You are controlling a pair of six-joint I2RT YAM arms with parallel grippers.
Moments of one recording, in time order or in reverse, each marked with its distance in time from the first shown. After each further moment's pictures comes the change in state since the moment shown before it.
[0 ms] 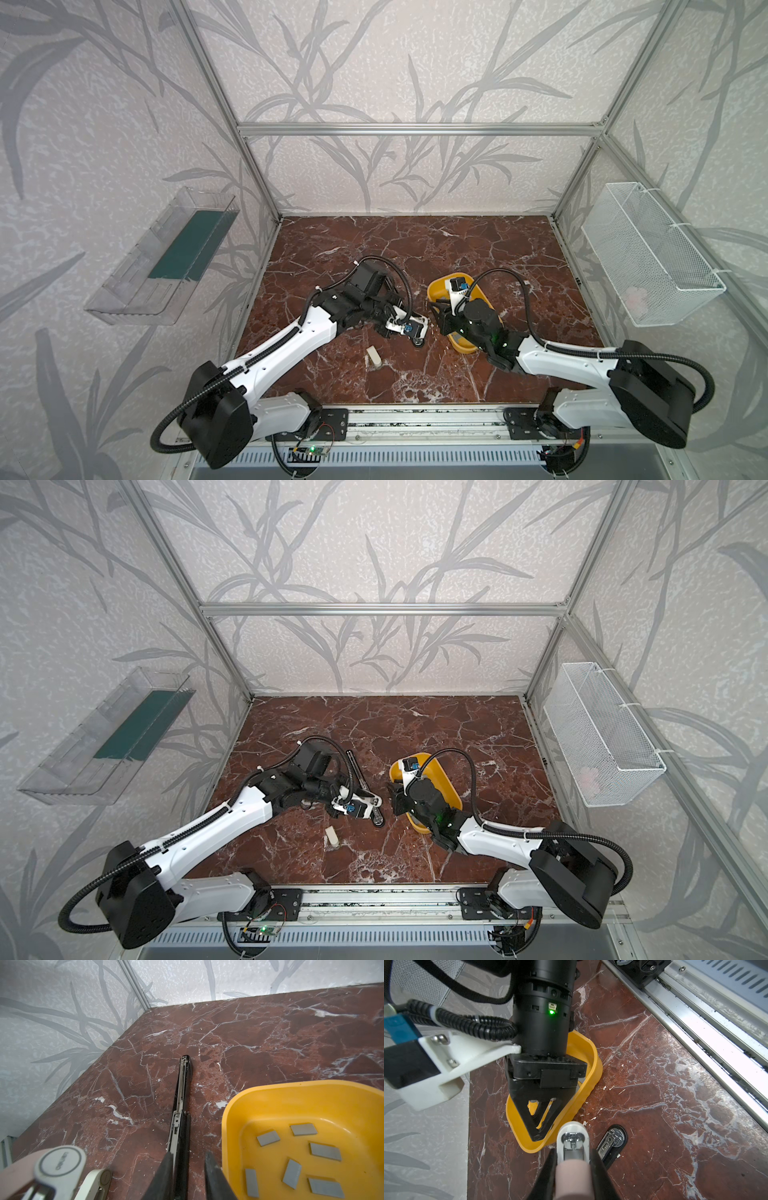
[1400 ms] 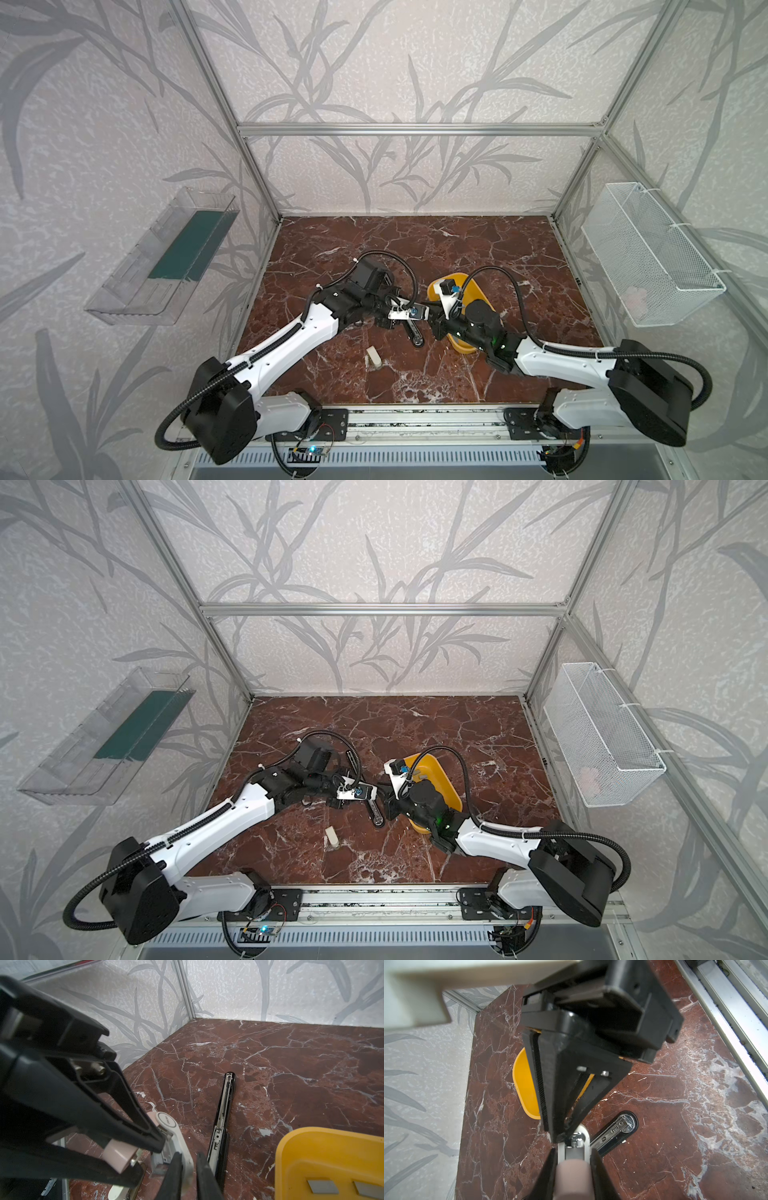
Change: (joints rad) left arm 0.009 0.025 0.012 0.052 -0.144 -0.235; right arm 0.033 0.021 0.010 0.137 -0.179 -0.115
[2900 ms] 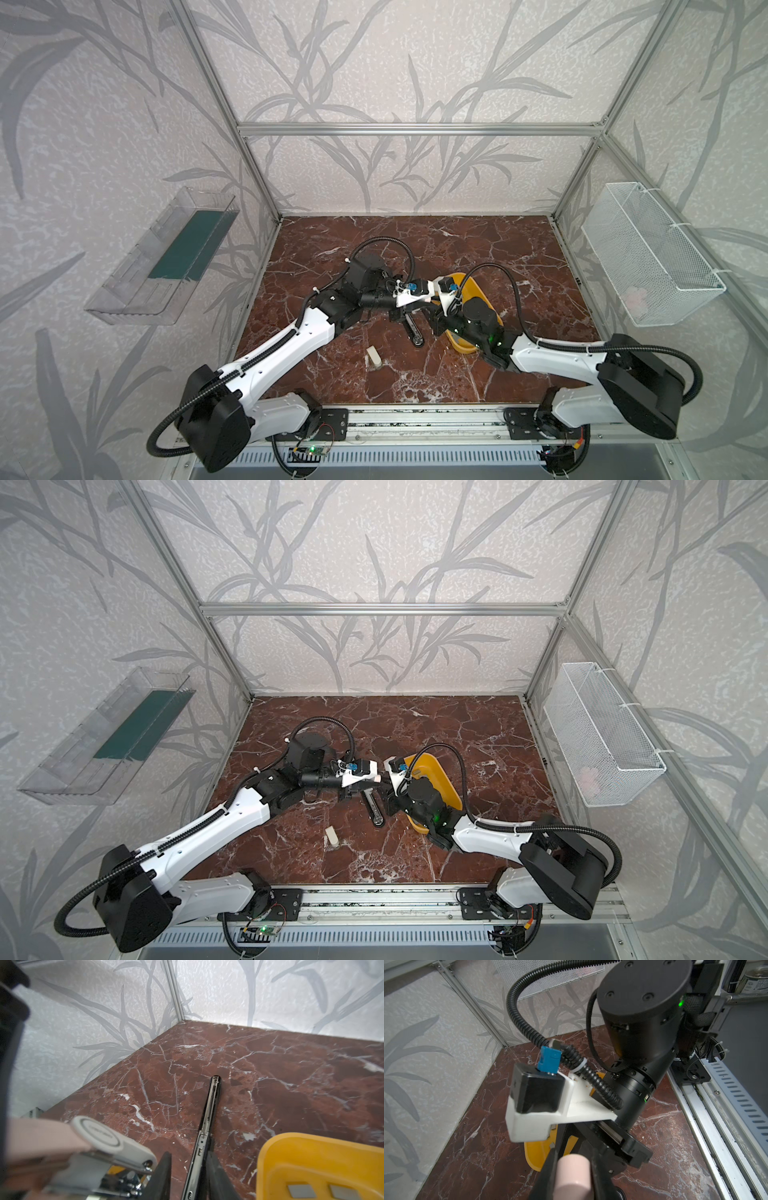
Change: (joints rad) left arm -0.011 -0.049 -0.023 0.322 0.171 -0.473; right arm -0.013 -0.002 -0.005 0.014 0.087 -0.067
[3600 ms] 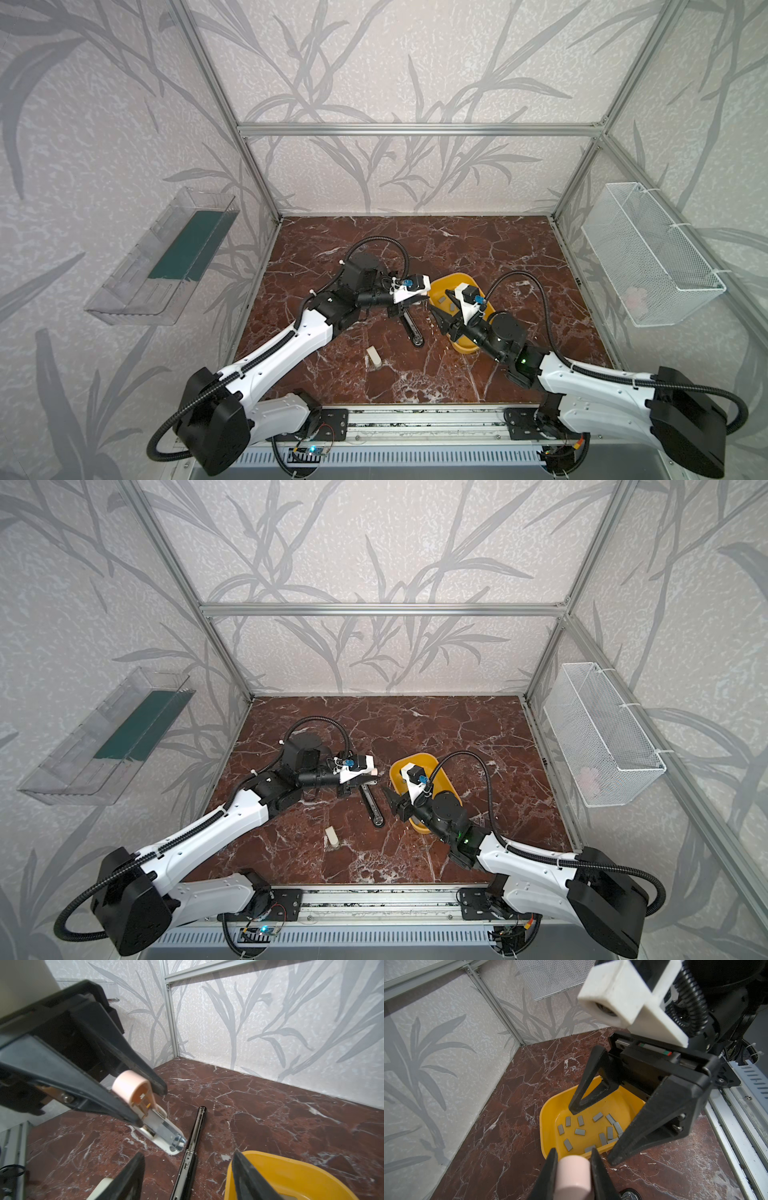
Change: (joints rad) left arm 0.021 -0.009 -0.023 0.041 -0.040 -0.002; right arm 0.022 -0.258 -0.146 0.082 0.100 -0.130
